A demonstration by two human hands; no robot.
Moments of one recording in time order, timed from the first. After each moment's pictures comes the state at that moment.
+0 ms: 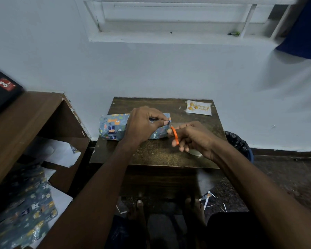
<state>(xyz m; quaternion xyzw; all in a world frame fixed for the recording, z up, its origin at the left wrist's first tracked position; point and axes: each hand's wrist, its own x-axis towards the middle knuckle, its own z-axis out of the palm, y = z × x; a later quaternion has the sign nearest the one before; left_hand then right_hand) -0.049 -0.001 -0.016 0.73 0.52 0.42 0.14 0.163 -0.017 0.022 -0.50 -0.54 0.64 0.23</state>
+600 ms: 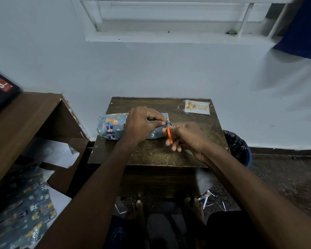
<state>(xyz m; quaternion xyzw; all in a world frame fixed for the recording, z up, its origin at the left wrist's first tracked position) -0.048 -0.004 -0.013 0.72 0.51 0.44 0.15 0.149 -0.023 0.013 -0.52 -0.52 0.62 0.27</state>
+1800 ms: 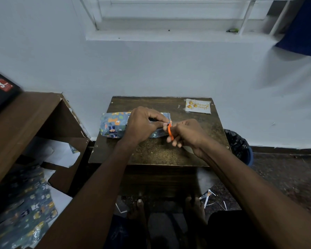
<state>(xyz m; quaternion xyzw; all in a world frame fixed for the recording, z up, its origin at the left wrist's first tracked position) -0.048 -0.003 -0.015 0.72 0.51 0.43 0.20 0.146 -0.017 0.014 -0.54 -0.51 0.60 0.28</state>
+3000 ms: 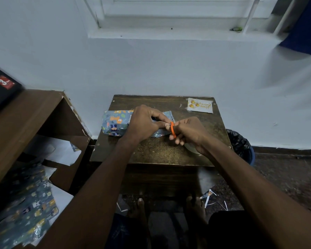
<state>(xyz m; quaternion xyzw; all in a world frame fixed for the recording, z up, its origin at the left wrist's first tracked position) -0.049 -0.002 -0.012 0.71 0.54 0.39 0.23 0.145 -0.007 0.008 -0.55 -0.52 0.59 0.29</state>
